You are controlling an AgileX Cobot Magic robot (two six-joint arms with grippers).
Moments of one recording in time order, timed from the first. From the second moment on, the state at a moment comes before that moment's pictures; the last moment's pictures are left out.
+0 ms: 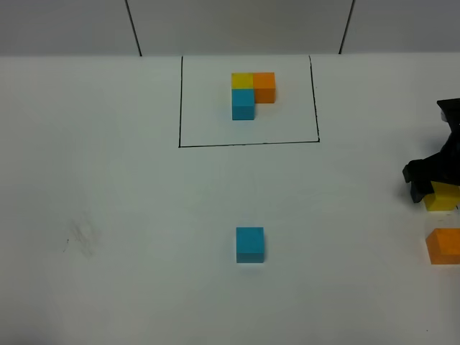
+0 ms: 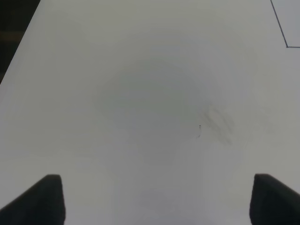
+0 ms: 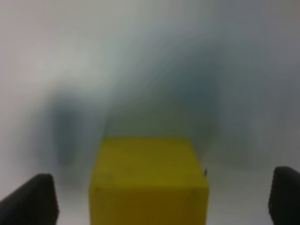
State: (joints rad) left arm 0.00 -0.01 -0.51 0.09 1.07 -0.06; right arm -0.04 1.93 -1.09 -0.06 0.68 -0.02
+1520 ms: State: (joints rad) left arm 0.00 -0.01 -0.51 0.09 1.07 -0.06; right arm 0.72 1.95 -1.43 -0.23 0.85 0.93
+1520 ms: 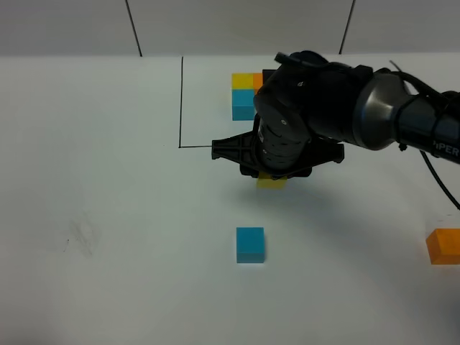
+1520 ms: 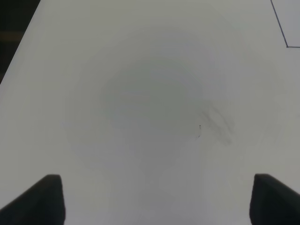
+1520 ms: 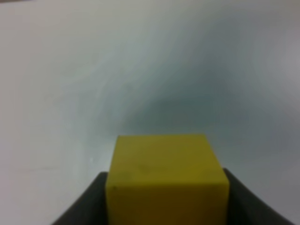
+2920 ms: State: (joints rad) left arm 0.00 -0.01 -0.51 0.09 1.07 -0.06; right arm 0.81 2.11 -1.43 -0.24 0.84 0.99
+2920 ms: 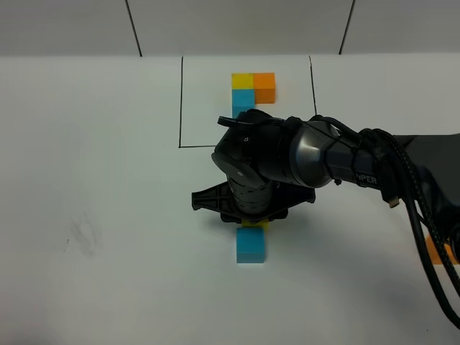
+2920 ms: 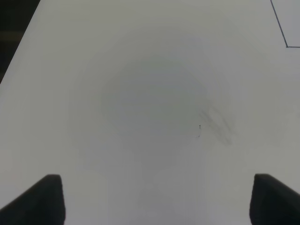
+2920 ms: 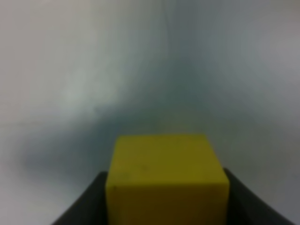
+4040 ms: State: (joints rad) left arm 0.00 -0.01 -0.51 0.09 1.07 -0.06; right arm 0.81 2.17 -1.48 -0.22 0.86 0.97
